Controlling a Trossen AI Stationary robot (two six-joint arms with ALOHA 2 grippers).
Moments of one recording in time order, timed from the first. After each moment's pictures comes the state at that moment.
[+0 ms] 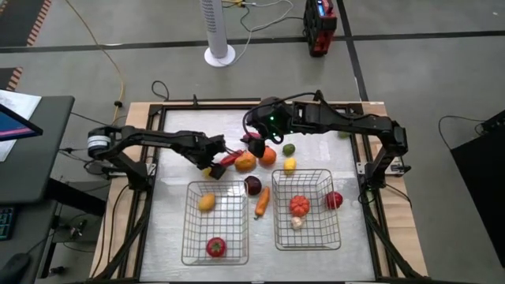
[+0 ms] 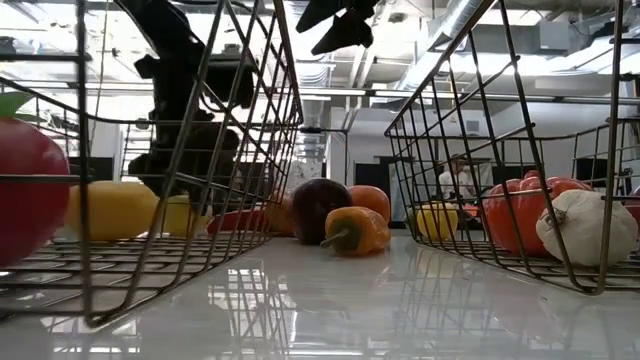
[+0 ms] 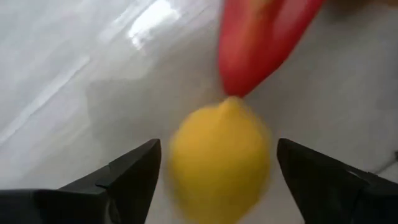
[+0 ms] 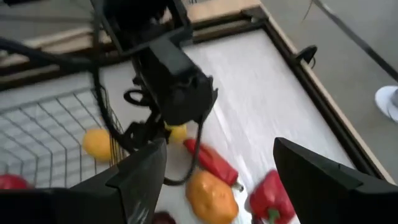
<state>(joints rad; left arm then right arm) 0.28 1.55 0.86 -0.69 0.08 -0.66 -0.14 1.74 1.78 -0.68 0.07 0.12</state>
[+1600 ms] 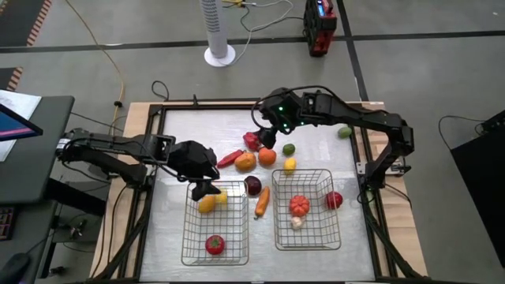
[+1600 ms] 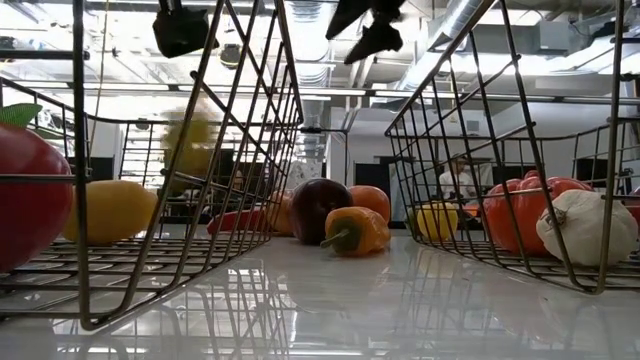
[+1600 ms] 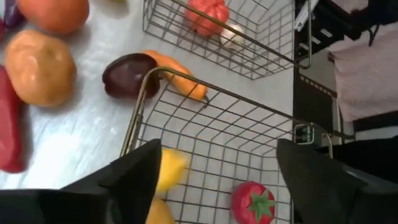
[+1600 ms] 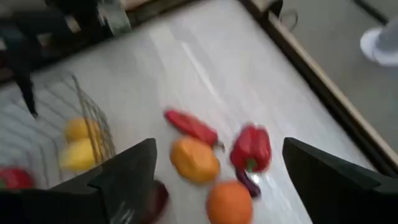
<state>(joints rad) -0.08 1.18 1.10 -0.70 0.17 -0.53 -0.22 1.68 1.78 -0.87 0.07 0.23</state>
